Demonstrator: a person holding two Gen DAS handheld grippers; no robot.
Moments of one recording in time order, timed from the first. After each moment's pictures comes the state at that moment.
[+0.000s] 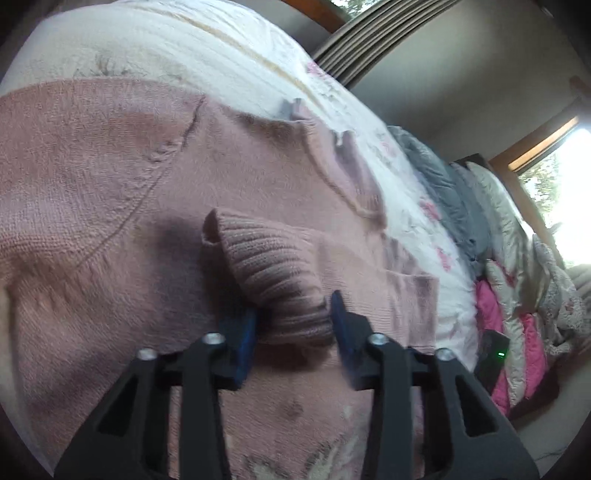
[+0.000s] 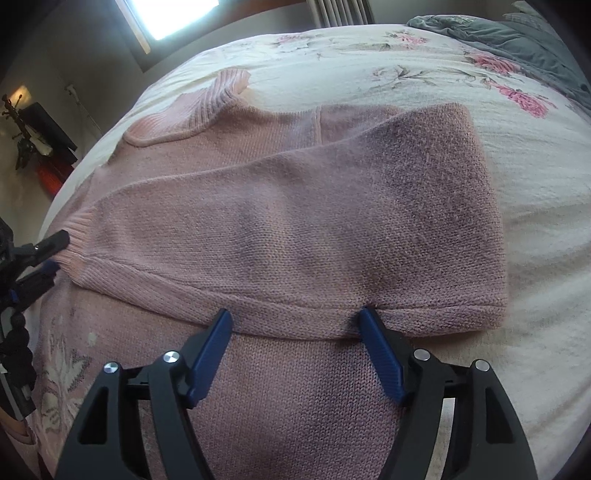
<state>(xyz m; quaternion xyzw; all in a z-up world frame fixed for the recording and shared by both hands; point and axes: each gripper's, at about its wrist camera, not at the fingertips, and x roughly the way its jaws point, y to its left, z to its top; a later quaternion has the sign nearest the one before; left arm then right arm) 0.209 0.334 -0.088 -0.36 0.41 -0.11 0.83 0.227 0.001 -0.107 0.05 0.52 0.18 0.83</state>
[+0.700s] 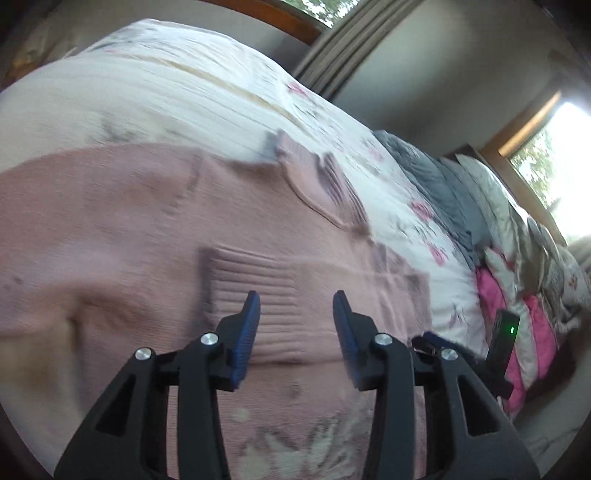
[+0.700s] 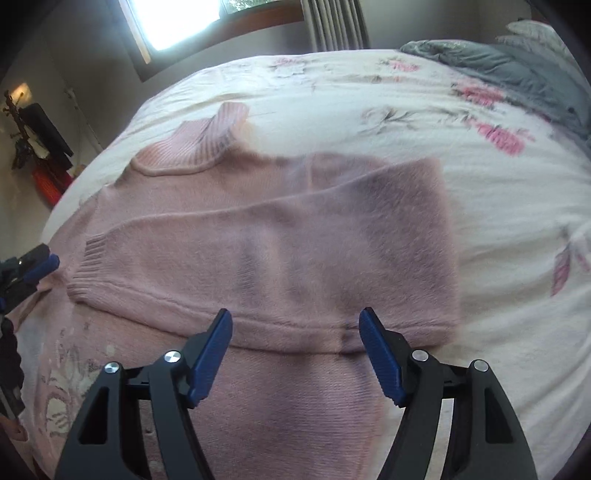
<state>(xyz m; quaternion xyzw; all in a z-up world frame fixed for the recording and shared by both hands) 0.193 0.336 -0.052 -0.30 0.41 -0.10 0.86 0.222 -0.007 -0.062 0.02 0.49 0.15 0.86</state>
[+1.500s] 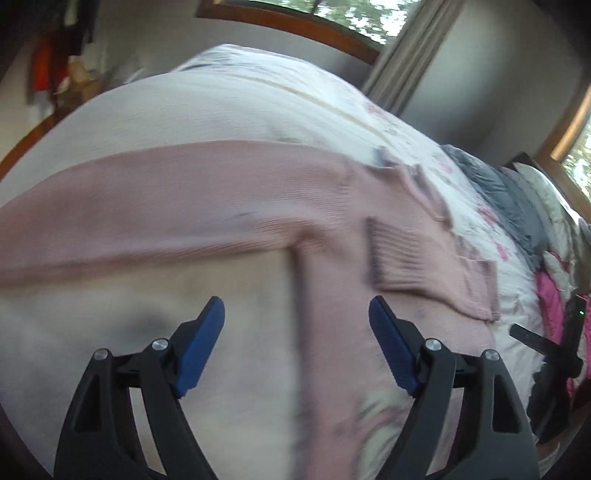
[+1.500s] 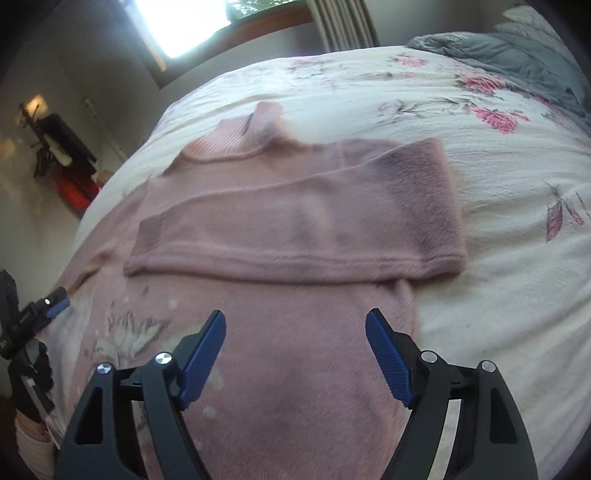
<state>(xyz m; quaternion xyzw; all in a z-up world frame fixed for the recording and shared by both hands) 0.050 0.445 -0.054 -0.25 0.41 0.06 0.87 0.151 -0.001 -0.040 0.06 0.50 0.19 0.84</state>
